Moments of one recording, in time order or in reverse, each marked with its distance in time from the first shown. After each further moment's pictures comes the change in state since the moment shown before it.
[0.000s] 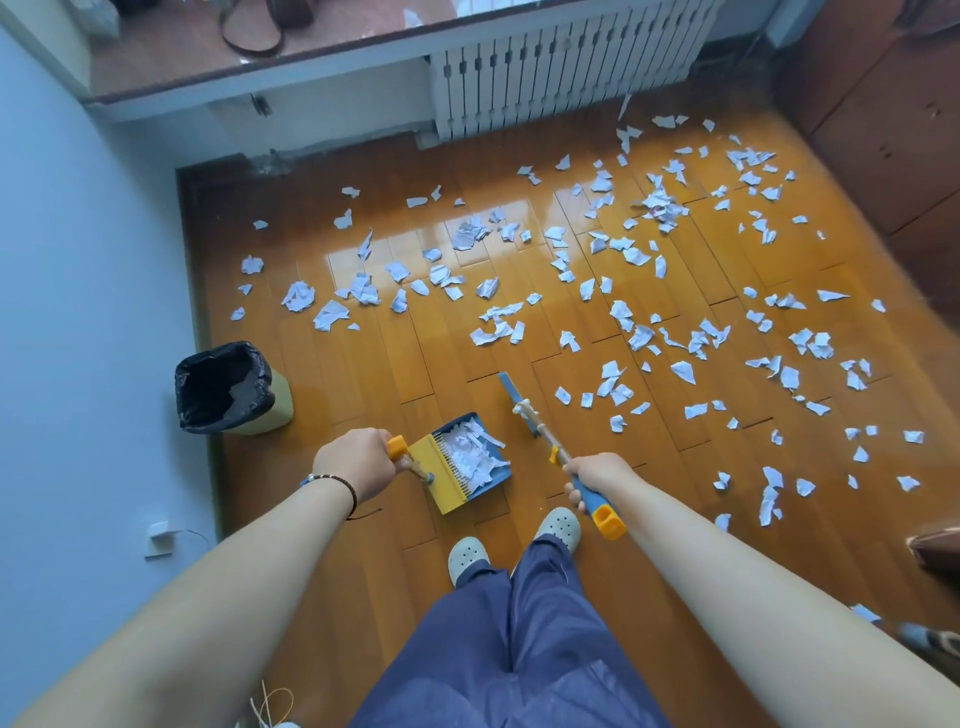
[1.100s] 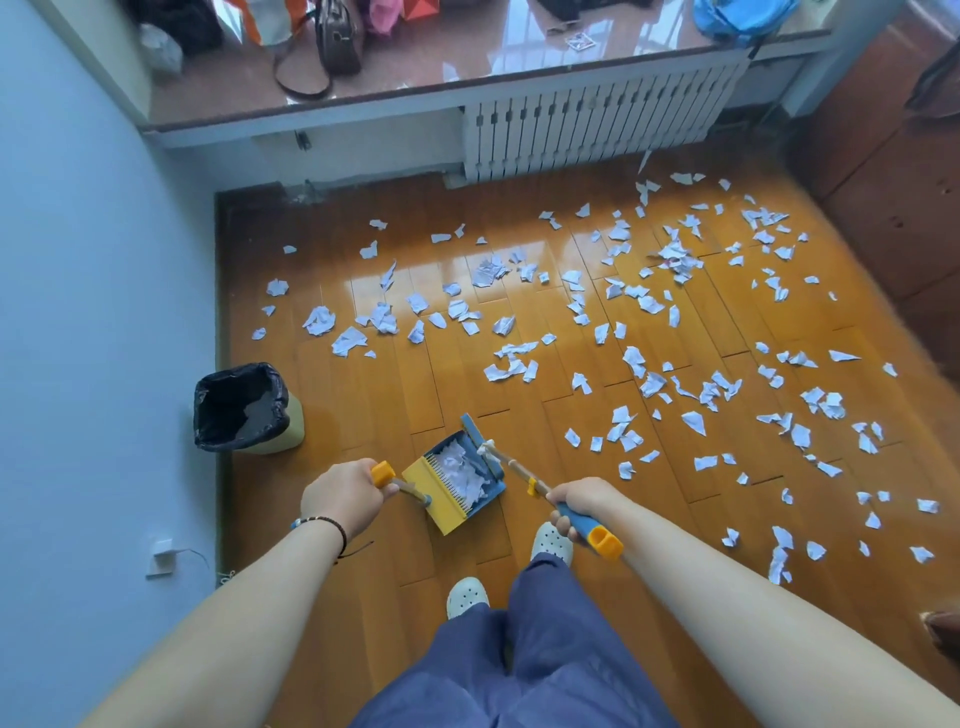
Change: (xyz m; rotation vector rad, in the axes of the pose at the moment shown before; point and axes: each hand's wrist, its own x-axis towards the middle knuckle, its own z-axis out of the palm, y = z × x) left_hand -0.010 -0.038 -0.012 -0.179 0.081 -0.110; right_hand -0.017 -0.045 0.031 -0.129 -0.155 0.028
